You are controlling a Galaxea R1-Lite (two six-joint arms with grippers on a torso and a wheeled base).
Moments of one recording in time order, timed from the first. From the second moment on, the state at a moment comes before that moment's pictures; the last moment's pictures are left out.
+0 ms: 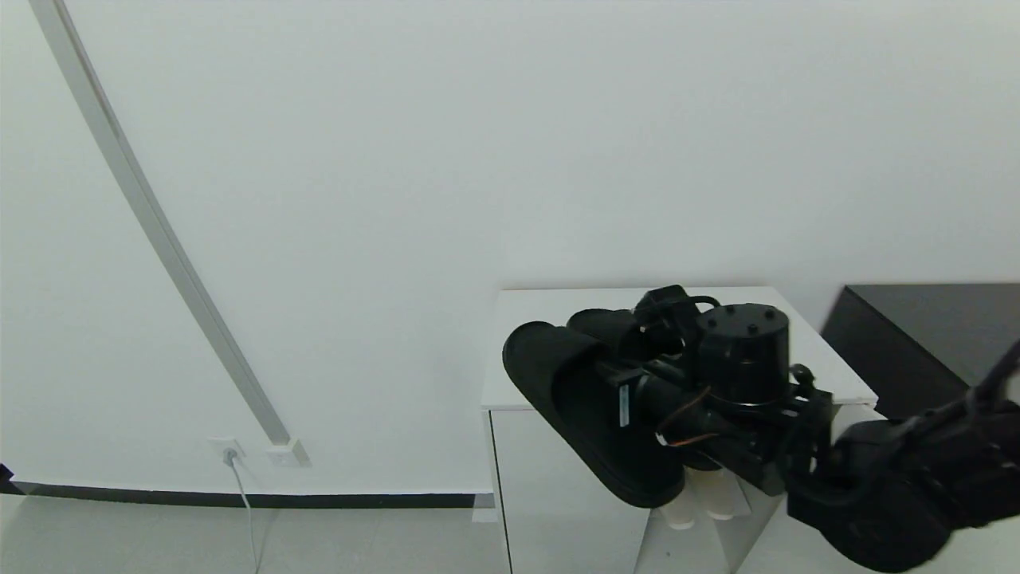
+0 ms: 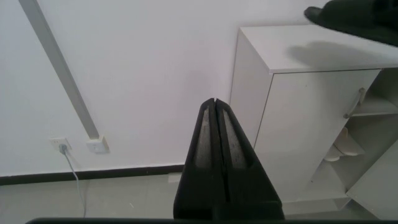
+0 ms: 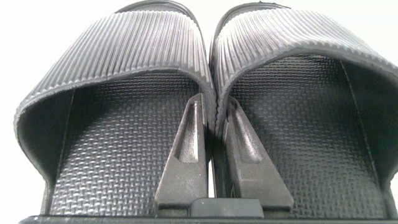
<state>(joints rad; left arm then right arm) 0.00 0.00 0.00 0.01 -0.03 0.01 0.76 1.87 -0.82 -0.84 -0.20 0.14</state>
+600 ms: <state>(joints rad) 0.00 0.00 0.00 0.01 -0.03 0.01 0.75 1.62 -0.61 -0.87 -0.12 -0.07</state>
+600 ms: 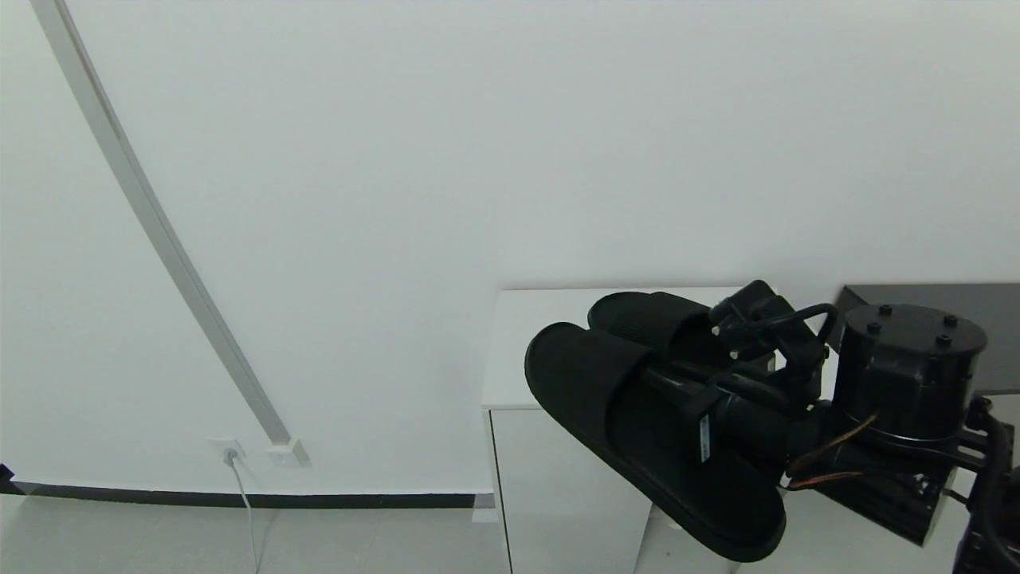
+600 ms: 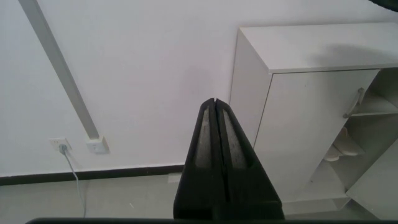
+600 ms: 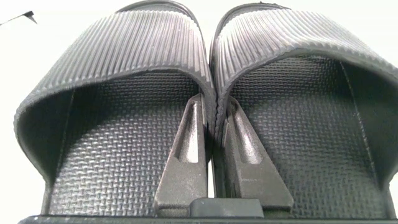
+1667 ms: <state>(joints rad) 0.00 0.00 0.00 0.01 -0.03 0.01 0.72 1.61 -0.58 -0.84 -0.02 -0.07</state>
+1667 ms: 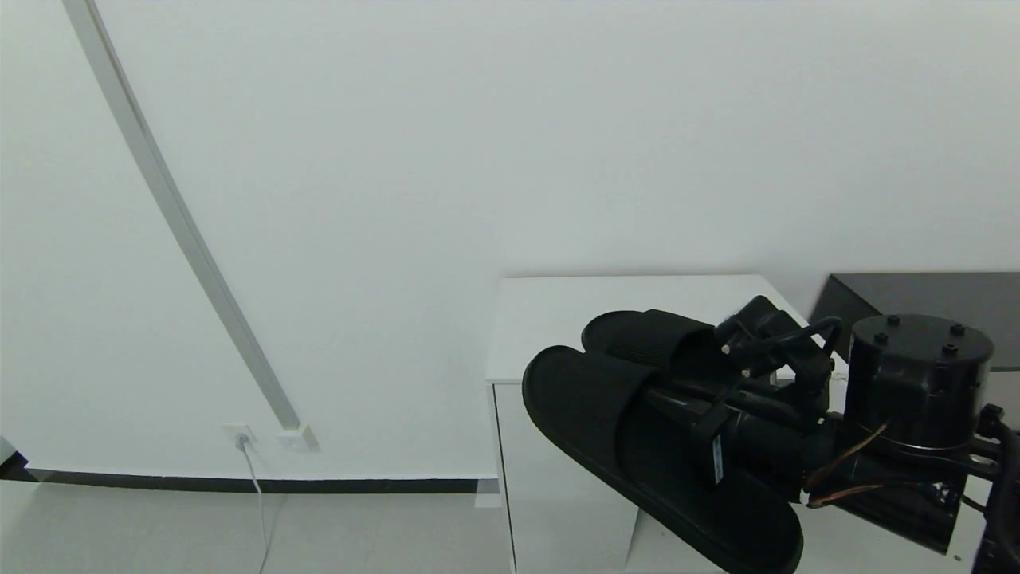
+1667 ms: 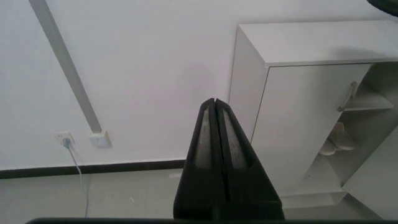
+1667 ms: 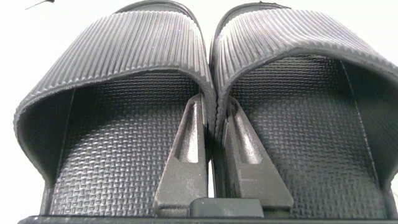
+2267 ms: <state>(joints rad) 0.00 0.00 0.00 0.01 -0.03 0.01 0.73 1.62 -0.56 -0.84 -0.02 -0.07</state>
